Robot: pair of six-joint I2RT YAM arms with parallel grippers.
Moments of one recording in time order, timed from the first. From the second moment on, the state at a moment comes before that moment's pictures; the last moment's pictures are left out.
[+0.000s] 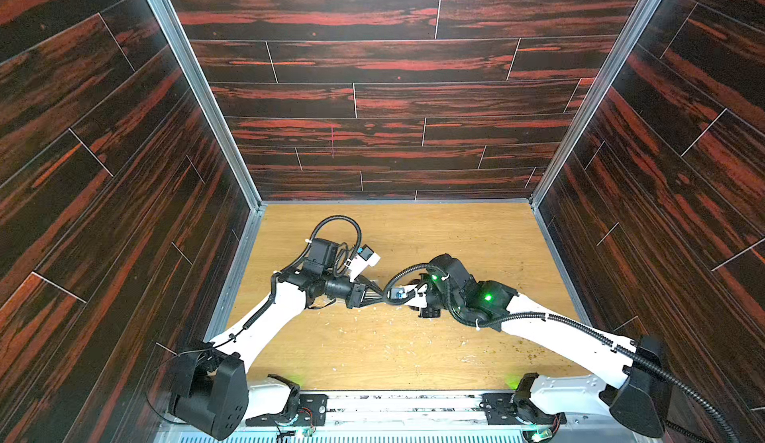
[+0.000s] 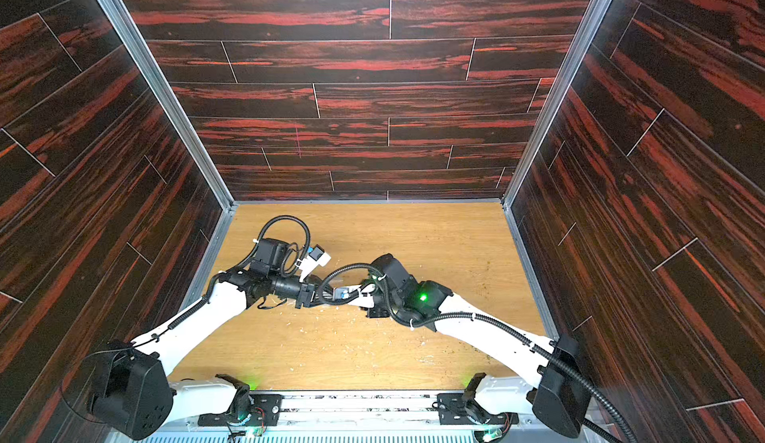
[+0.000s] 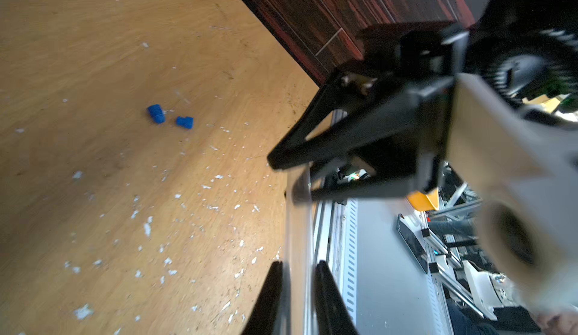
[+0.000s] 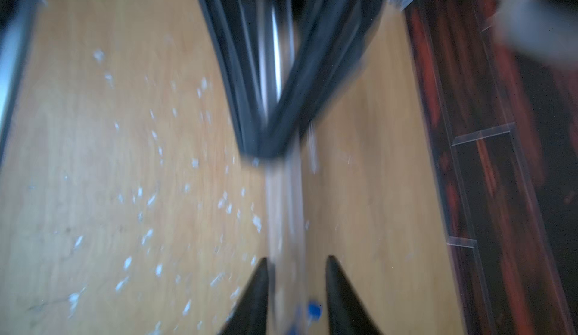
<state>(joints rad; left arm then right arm) -0.36 1.31 0.90 -0.46 1.12 0.07 0.95 1.29 1.03 -0.42 -0.09 -0.78</state>
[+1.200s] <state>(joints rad) -0.17 1.23 0.85 -0.22 1.14 -0.18 0.63 0.98 0.67 0.12 -0.50 -0.33</state>
